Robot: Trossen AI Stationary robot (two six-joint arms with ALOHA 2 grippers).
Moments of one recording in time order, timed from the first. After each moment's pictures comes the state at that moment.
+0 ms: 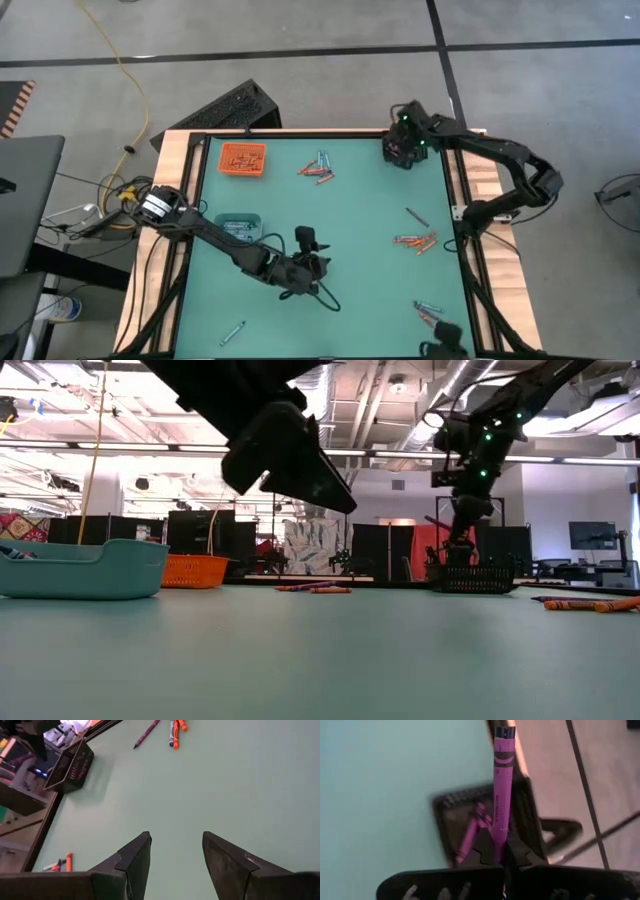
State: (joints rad) left arm -0.42 1.87 1.12 0.10 -0.75 0.11; right arm -0.83 1.40 0.95 -0.53 0.13 -0.63
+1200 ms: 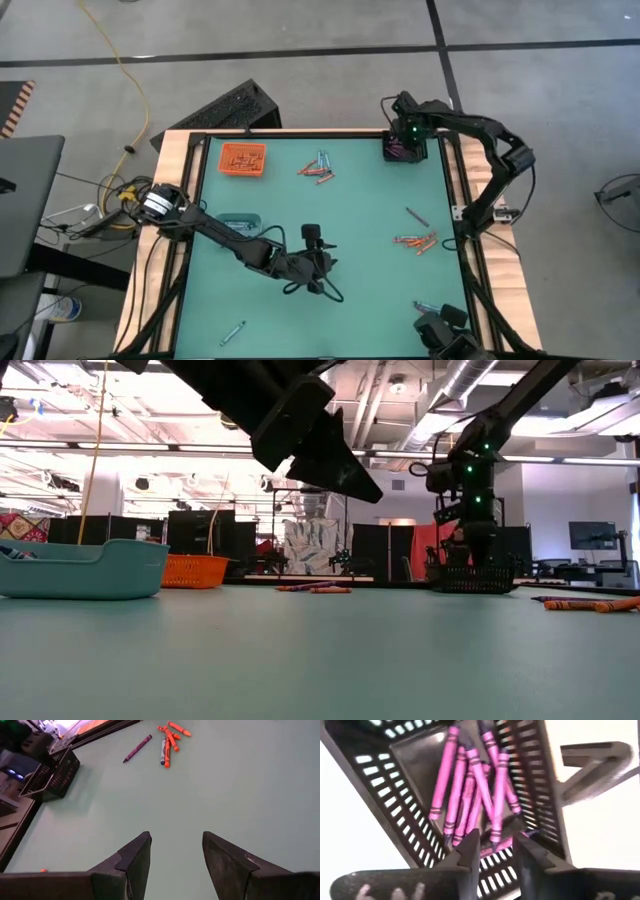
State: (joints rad) left arm -0.37 1.87 1.12 0.18 -0.63 0.09; right arm -0.96 1.69 1.16 -0.81 0.21 -0.58
